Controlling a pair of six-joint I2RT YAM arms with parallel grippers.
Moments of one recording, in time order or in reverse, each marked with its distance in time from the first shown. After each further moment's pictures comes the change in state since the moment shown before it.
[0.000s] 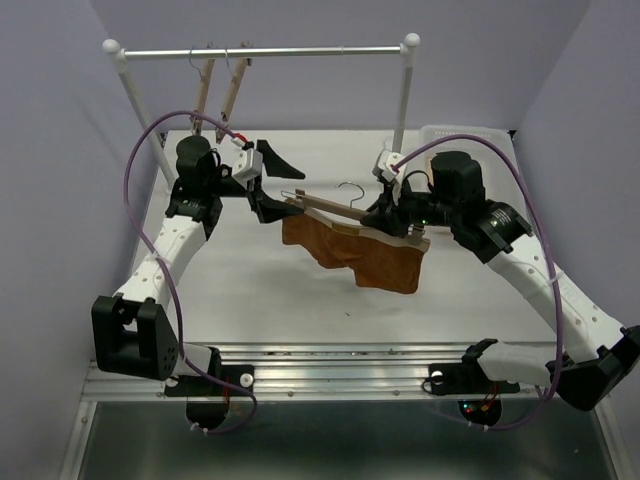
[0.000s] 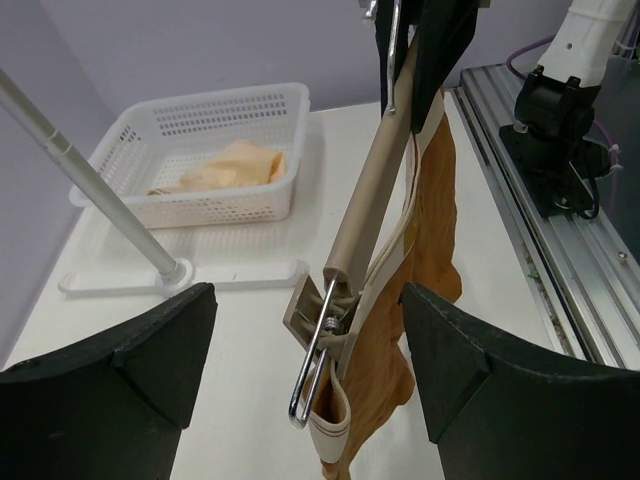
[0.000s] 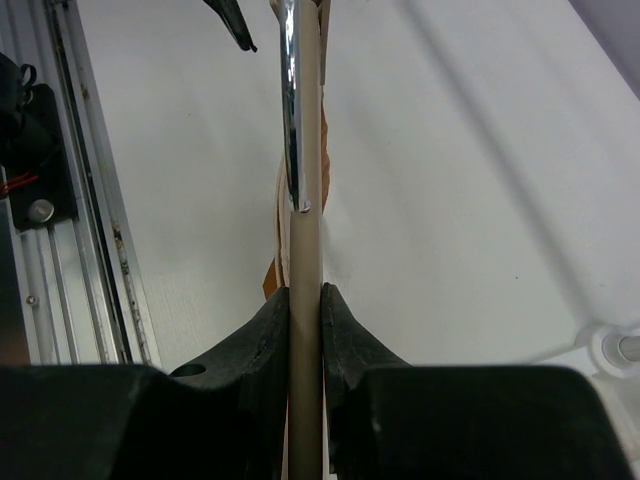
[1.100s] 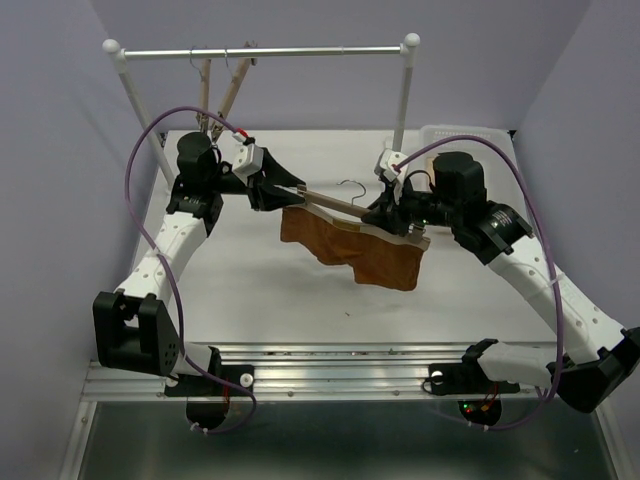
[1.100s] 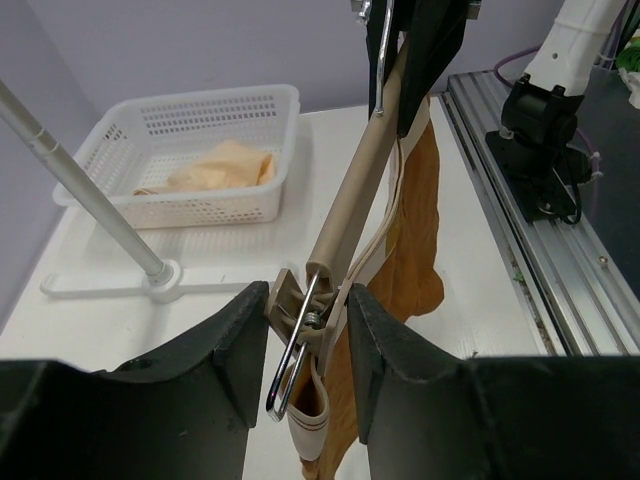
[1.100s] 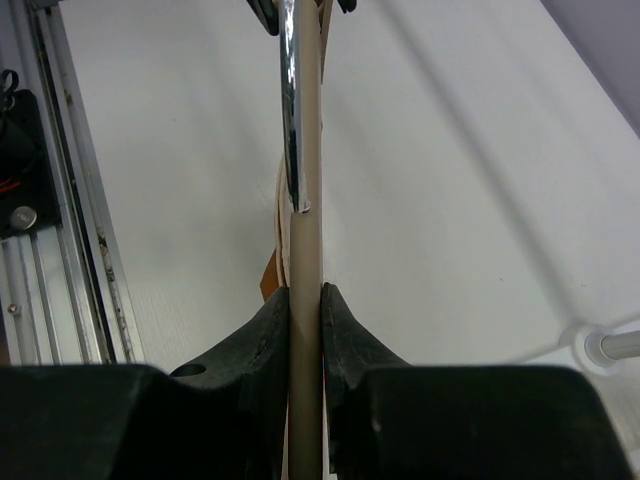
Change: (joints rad) left arm -0.002 0.032 0.028 -0.011 0.018 -0.035; right arm 0.000 -0.011 -0.016 0.035 0.016 -0.004
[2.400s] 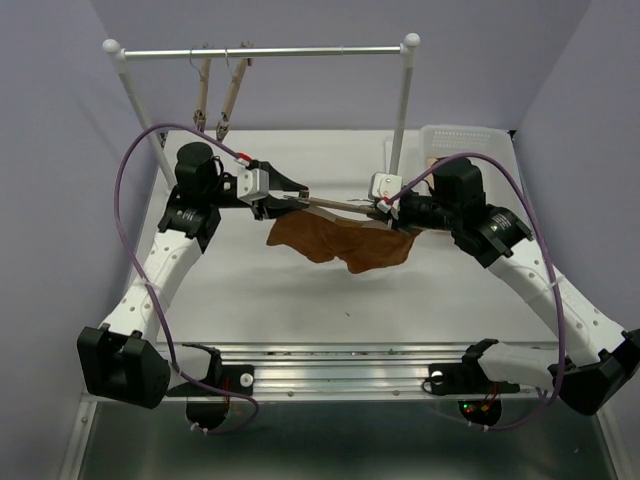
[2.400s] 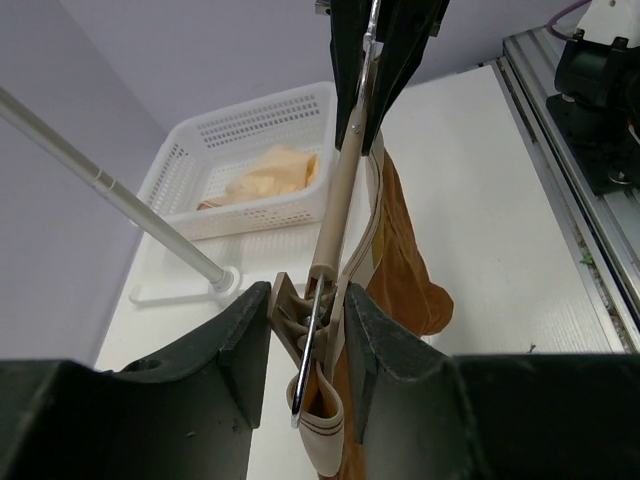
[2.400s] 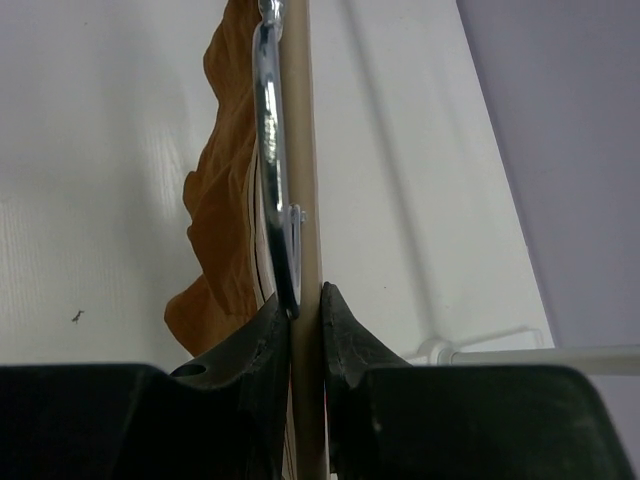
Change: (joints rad) left arm -0.066 -0.156 -0.024 -0.229 -0.140 0.306; right arm 0.000 -0.016 -0.031 -0.007 0.041 -0.404
